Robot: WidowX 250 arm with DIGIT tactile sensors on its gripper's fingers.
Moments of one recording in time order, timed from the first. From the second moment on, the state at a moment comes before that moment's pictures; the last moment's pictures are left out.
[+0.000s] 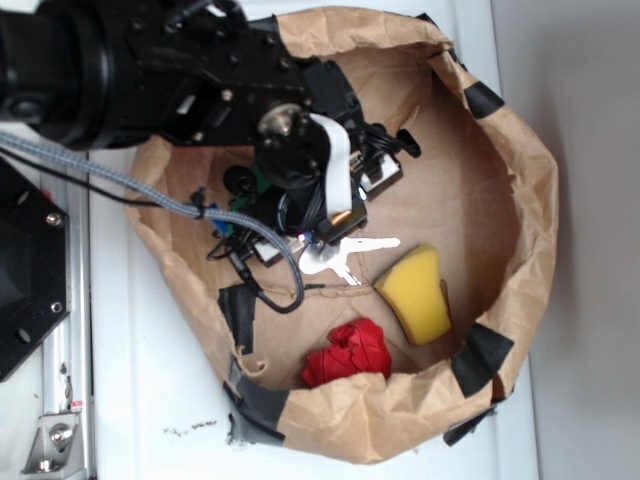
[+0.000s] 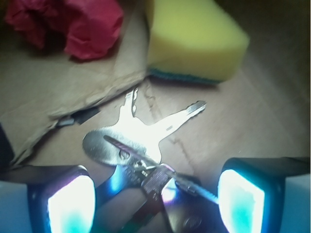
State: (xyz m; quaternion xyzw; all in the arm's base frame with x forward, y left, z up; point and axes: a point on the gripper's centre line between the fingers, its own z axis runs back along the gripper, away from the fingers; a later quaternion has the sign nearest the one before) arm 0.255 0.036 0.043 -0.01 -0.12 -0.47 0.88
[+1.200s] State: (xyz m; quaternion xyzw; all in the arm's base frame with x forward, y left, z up) arm 0.260 0.037 0.046 -0.01 -0.13 -0.45 0.89
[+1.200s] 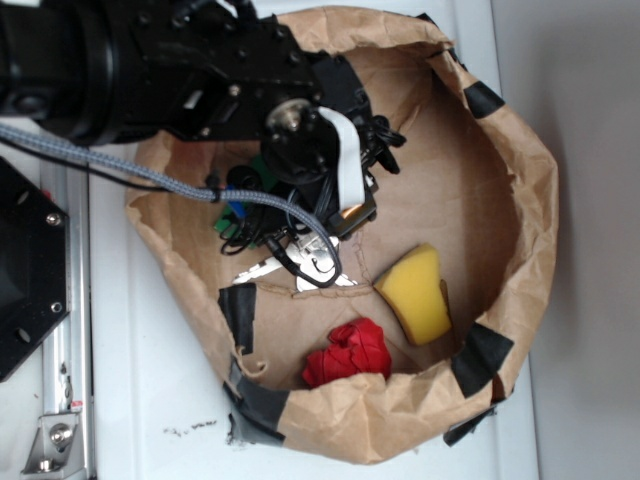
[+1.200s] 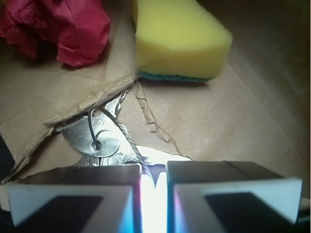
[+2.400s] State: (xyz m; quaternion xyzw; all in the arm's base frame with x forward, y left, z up) arm 0.276 0.045 0.123 -0.15 -0.06 -0.27 0.95
